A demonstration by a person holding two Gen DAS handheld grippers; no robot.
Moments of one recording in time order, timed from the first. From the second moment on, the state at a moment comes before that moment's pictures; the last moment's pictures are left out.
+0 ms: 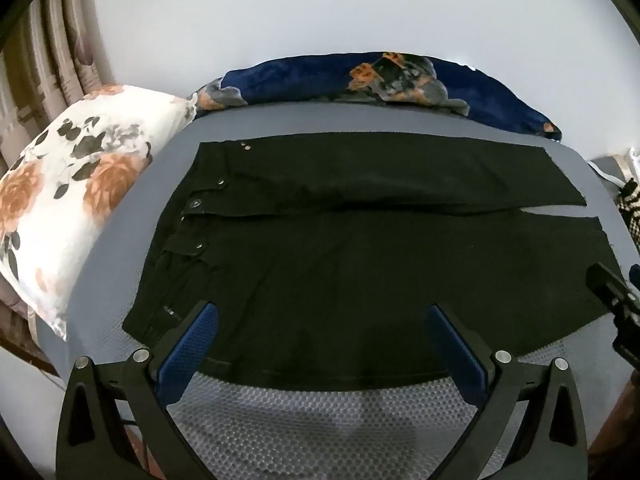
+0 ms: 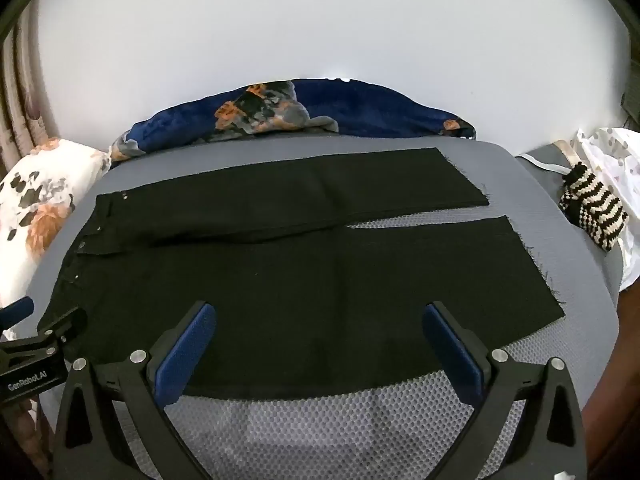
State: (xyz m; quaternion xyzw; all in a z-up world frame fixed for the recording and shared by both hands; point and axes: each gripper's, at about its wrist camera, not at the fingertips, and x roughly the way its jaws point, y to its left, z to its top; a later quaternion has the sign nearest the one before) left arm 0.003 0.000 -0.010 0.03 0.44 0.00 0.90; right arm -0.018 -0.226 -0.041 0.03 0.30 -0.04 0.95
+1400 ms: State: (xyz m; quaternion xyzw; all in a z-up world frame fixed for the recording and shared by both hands) left arm 0.015 0.005 -0.034 0.02 0.46 0.00 0.89; right arm 0.002 -0.229 -0.051 0.05 0.33 -0.04 0.94
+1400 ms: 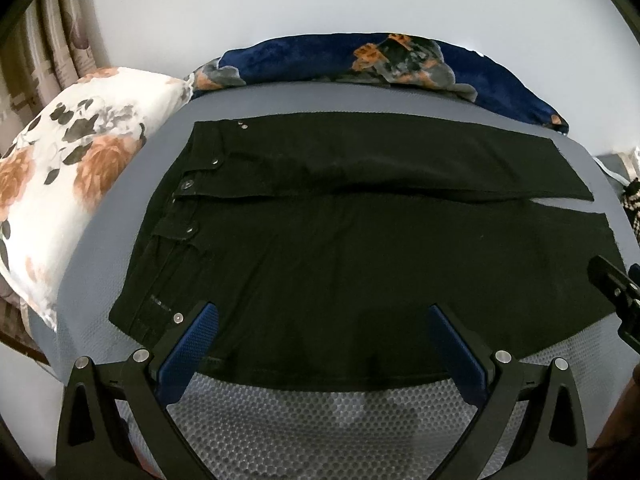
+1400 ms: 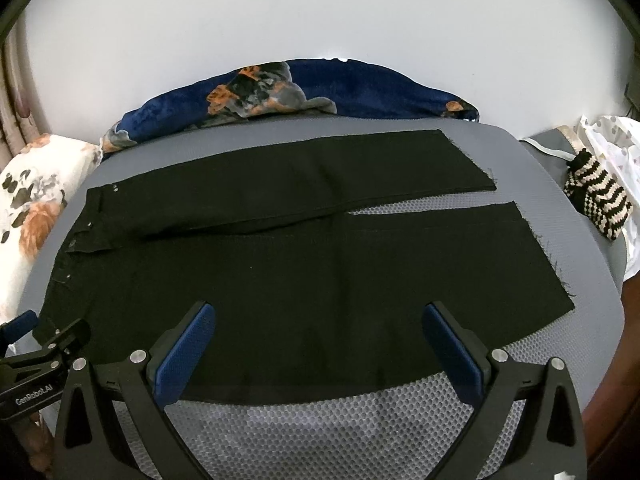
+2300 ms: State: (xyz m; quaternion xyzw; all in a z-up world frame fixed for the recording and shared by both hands) left arm 0.013 0.005 -0.035 0.02 0.47 0.00 0.88; right arm 0.002 -0.226 -0.051 0.04 0.33 -0.04 0.94
